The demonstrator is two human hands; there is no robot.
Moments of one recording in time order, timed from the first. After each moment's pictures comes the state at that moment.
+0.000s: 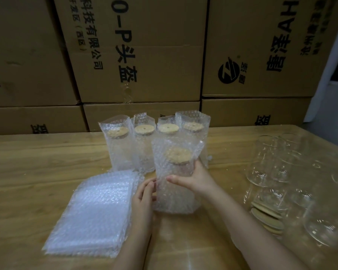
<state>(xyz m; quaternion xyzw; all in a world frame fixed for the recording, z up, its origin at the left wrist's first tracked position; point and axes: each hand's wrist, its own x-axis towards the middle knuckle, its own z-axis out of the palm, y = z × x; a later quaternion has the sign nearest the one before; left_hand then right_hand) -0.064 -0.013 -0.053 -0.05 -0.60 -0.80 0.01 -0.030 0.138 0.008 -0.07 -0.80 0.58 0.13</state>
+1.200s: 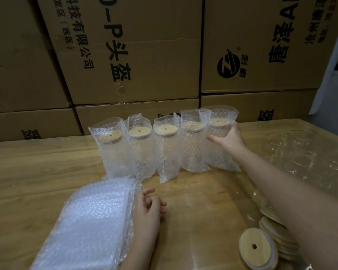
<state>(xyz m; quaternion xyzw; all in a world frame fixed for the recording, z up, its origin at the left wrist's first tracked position) -0.079 -0.002 -0.078 -0.08 -0.67 -0.74 0.01 -0.127 0.287 0.023 -0.28 -0.82 0.42 0.28</state>
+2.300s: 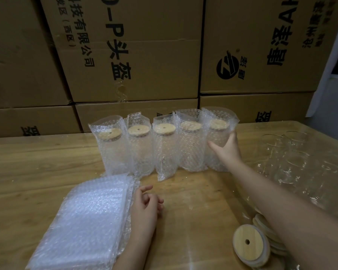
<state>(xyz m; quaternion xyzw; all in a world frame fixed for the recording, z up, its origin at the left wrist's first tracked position) -0.077 -0.004 -0.074 -0.07 -0.70 -0.71 0.01 -0.109 0.270 -0.004 -0.28 -0.79 0.46 0.29</state>
